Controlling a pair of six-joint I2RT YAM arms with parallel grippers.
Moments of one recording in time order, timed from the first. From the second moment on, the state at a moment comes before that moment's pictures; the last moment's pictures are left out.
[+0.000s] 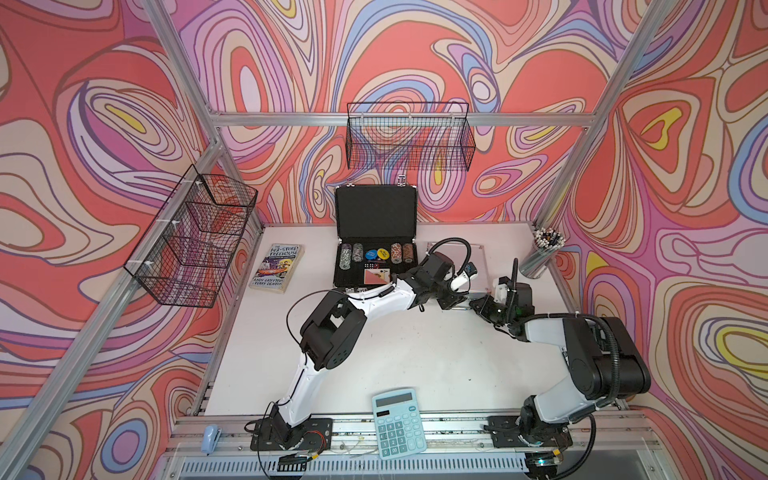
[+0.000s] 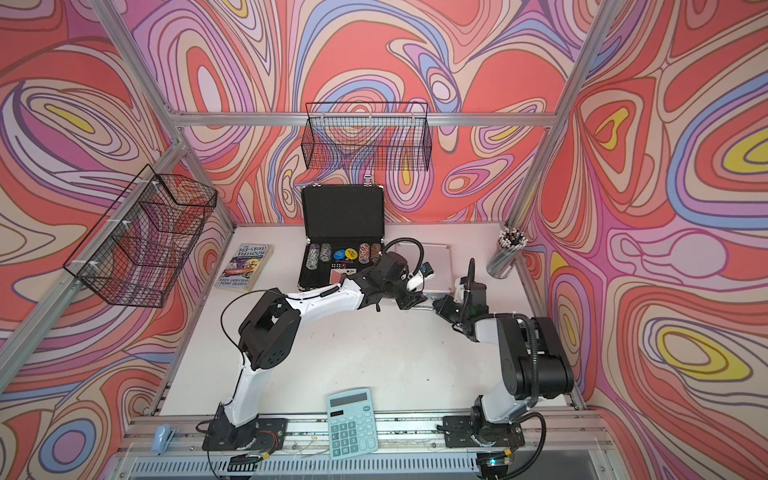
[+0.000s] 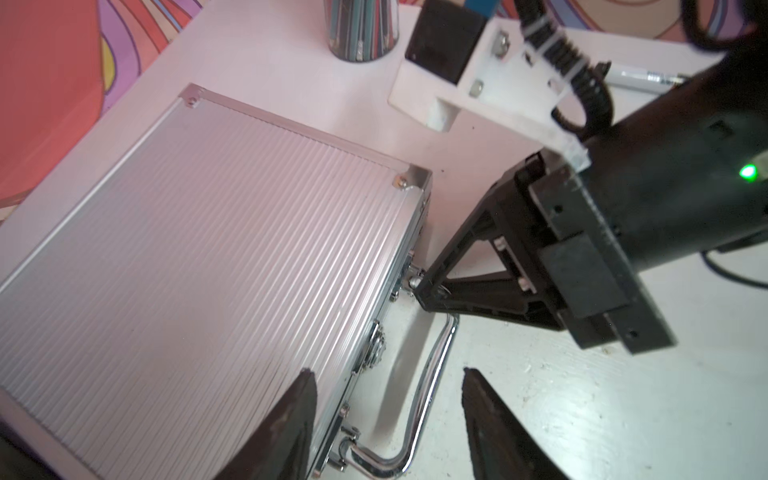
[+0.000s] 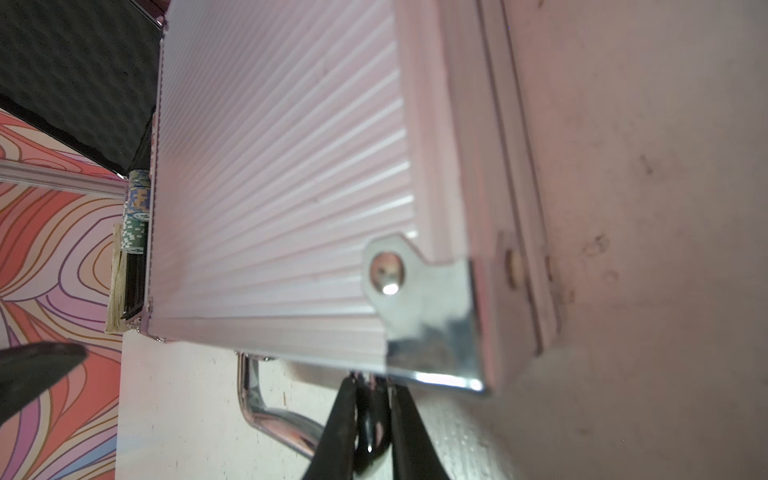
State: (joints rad) left arm -0.84 2.17 1.66 -0.19 0.25 0.30; right arm 0.00 1.59 0.53 0.32 -0.46 0.60
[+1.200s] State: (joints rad) left arm -0.87 2.40 1.98 -0.63 0.15 0.63; right arm -0.02 1.57 0.56 0.25 -0.51 0.62
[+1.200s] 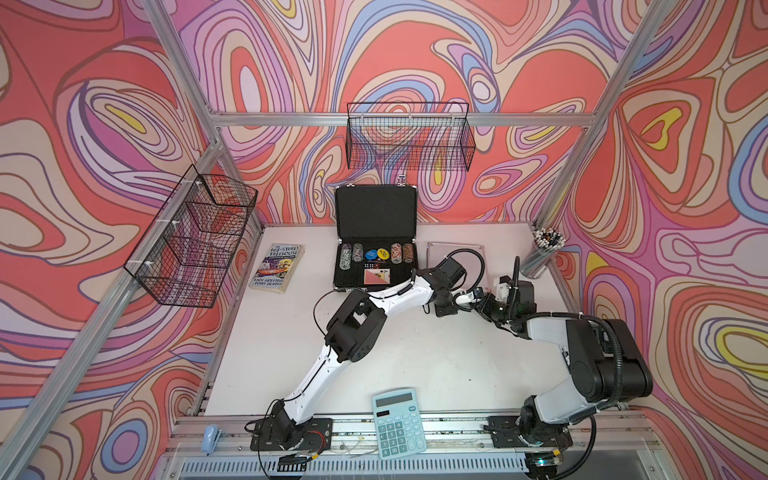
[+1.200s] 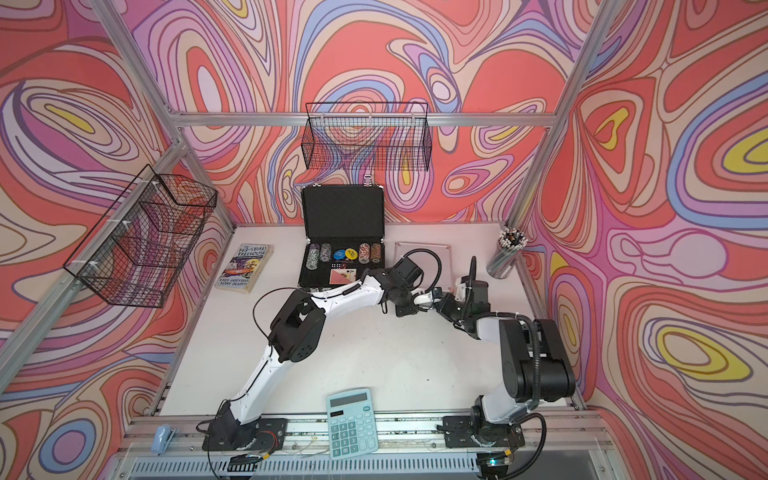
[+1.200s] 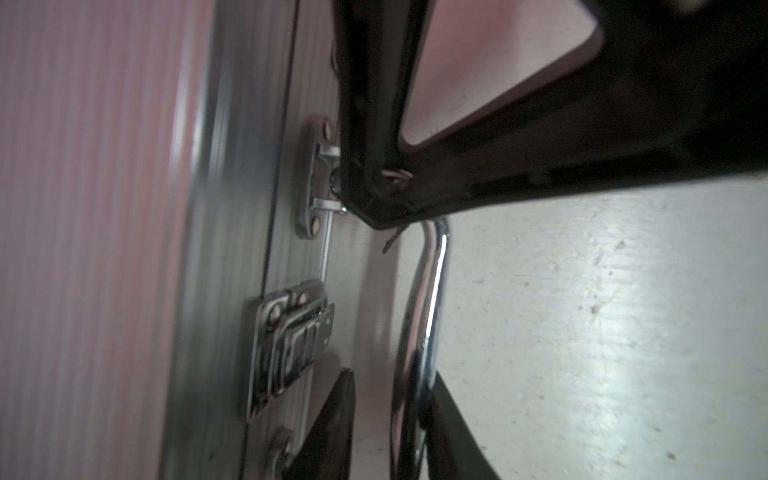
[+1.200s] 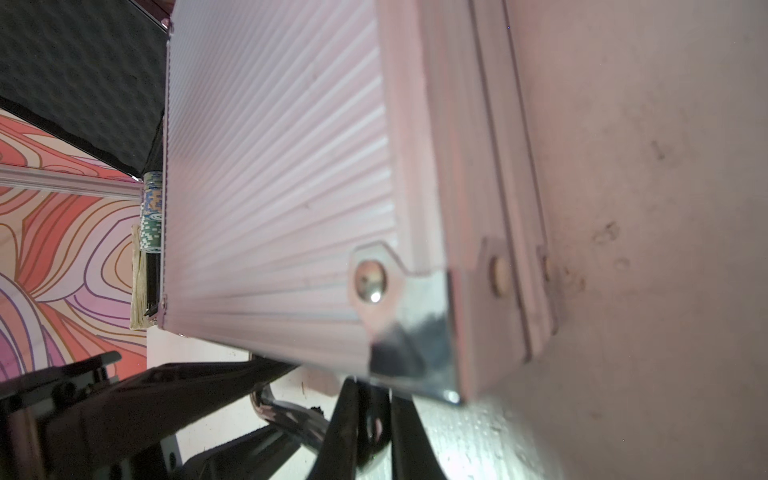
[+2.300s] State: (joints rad) left arm -0.86 2.43 2.26 -0.86 0.33 0.36; right arm -0.22 1.29 0.52 0.14 -0.54 0.59
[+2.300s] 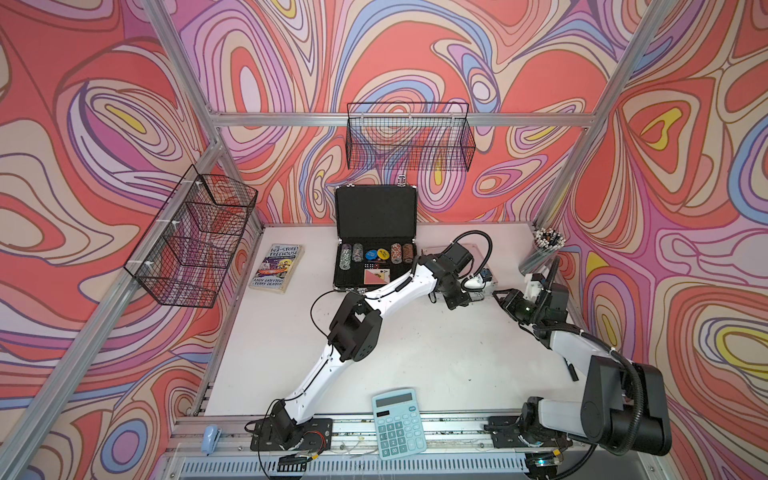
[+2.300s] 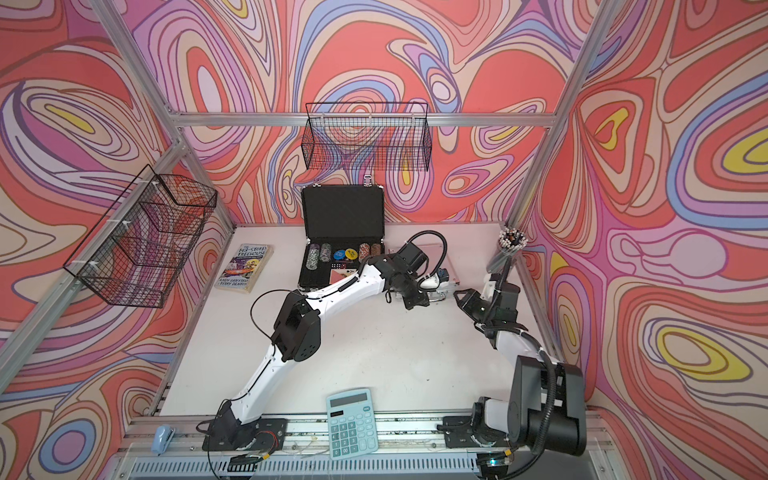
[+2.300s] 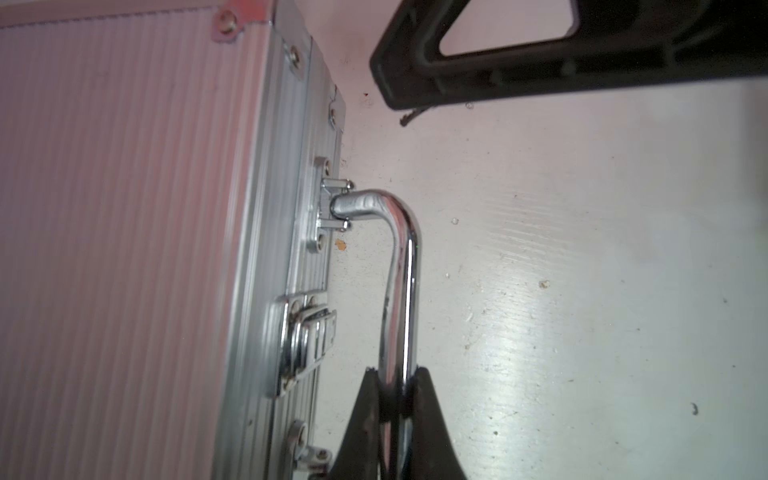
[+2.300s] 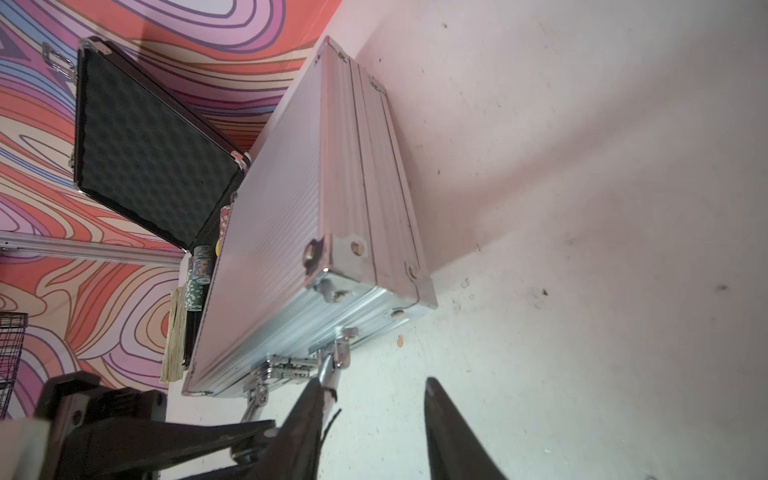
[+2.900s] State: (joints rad) left arm -0.84 2.43 2.31 -0.85 0.46 0.14; right arm -0.22 1.22 0.33 0.38 -0.62 0.91
